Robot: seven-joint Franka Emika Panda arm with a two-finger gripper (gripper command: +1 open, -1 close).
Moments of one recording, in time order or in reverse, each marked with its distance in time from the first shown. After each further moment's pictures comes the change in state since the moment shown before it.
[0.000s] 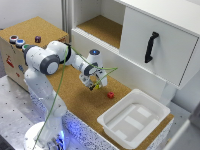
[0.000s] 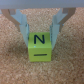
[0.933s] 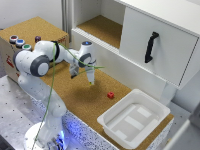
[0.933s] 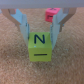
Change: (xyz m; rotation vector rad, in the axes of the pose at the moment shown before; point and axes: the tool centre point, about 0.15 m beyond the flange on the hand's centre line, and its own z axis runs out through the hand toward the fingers) arm -0.059 -0.021 -0.054 -0.236 0.053 0.943
